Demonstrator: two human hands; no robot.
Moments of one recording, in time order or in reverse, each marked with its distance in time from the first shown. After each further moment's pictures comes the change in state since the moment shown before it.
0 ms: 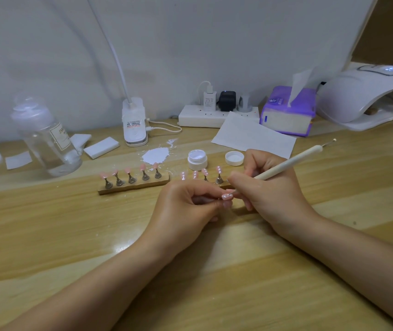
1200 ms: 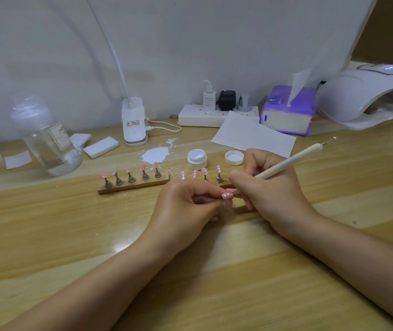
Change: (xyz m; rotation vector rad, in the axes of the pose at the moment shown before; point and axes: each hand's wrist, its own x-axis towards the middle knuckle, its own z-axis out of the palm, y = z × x) left_hand 0.000 0.000 0.000 -0.011 0.009 -0.006; right_hand 0.001 -0.001 0.001 -0.007 0.017 0.003
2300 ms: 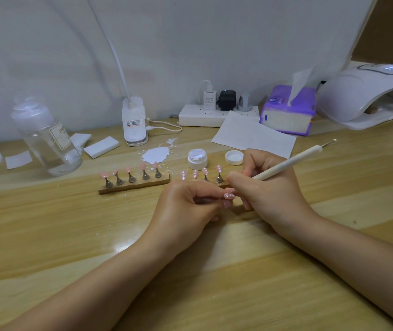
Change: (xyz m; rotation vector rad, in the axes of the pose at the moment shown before) left_hand 0.001 -0.001 0.001 -0.013 -0.006 0.037; right_hand -0.002 -0.004 0.002 0.036 -0.023 -0.007
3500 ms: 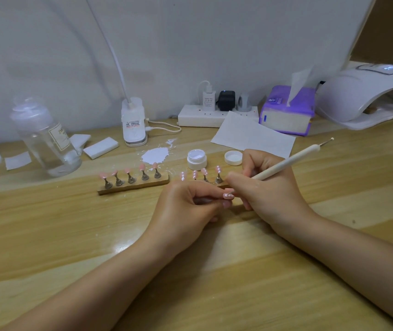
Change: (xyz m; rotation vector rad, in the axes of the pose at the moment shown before) left_hand -0.001 0.003 0.001 0.008 0.006 -0.044; right_hand 0.001 0.001 -0.001 -0.009 0.010 0.004
